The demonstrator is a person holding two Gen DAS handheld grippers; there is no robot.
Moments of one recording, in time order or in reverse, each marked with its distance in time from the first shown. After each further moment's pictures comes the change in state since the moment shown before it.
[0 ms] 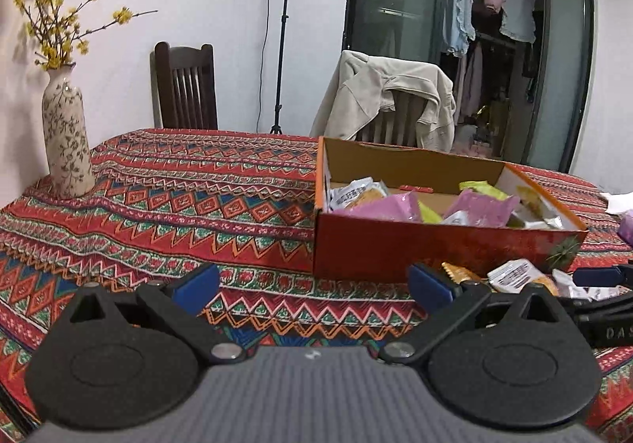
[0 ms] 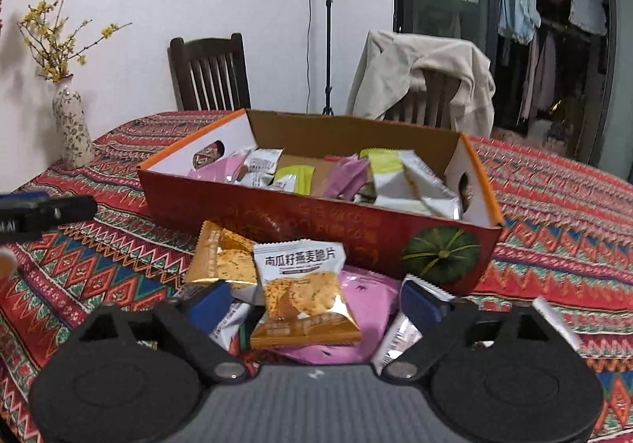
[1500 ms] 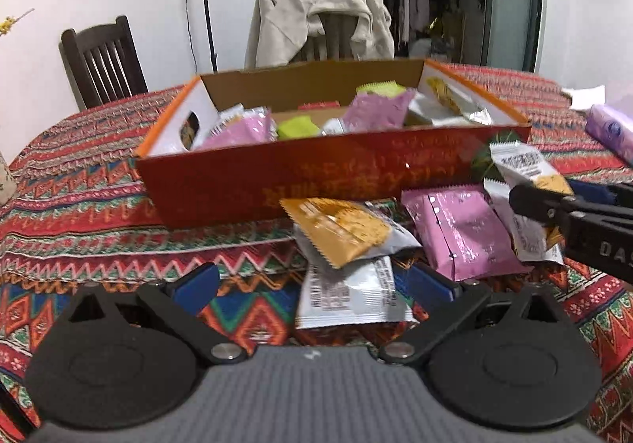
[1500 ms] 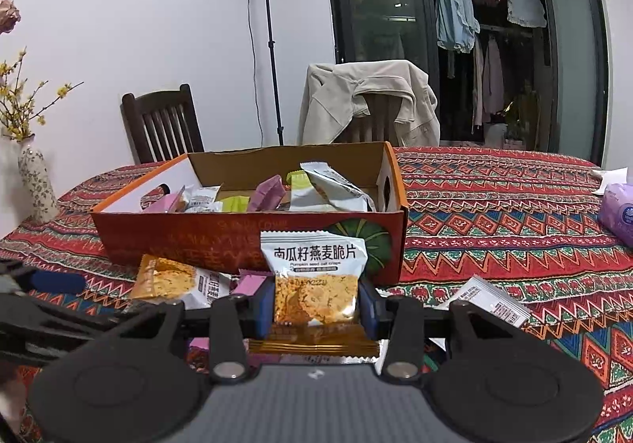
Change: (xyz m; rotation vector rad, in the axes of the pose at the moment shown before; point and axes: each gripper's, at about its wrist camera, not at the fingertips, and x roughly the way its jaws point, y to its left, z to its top) left arm 0.040 -0.115 -0.023 0.209 0.222 -0.070; right arm -0.030 -0.046 -0.033 0.145 -0.158 -0.090
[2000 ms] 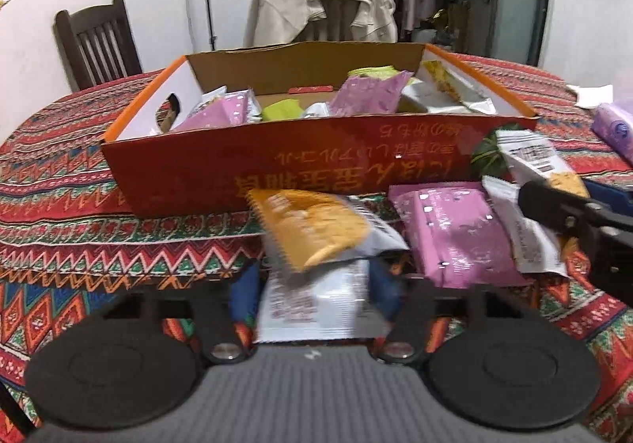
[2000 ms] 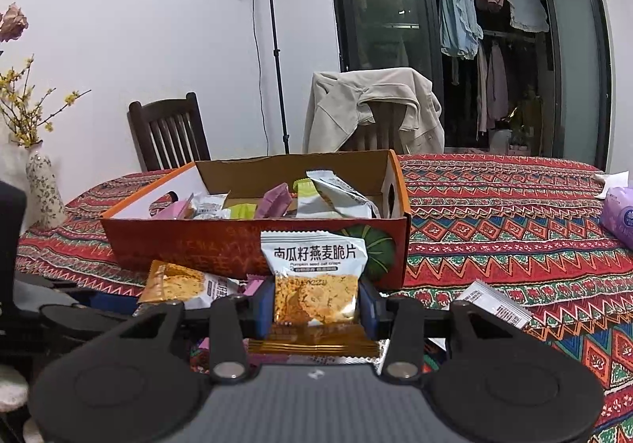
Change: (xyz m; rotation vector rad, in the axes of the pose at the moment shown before) left arm 0.017 -0.009 0.004 -0.030 0.035 -0.023; right arm -0.007 0.000 -0.001 -0.001 -0.025 0.020
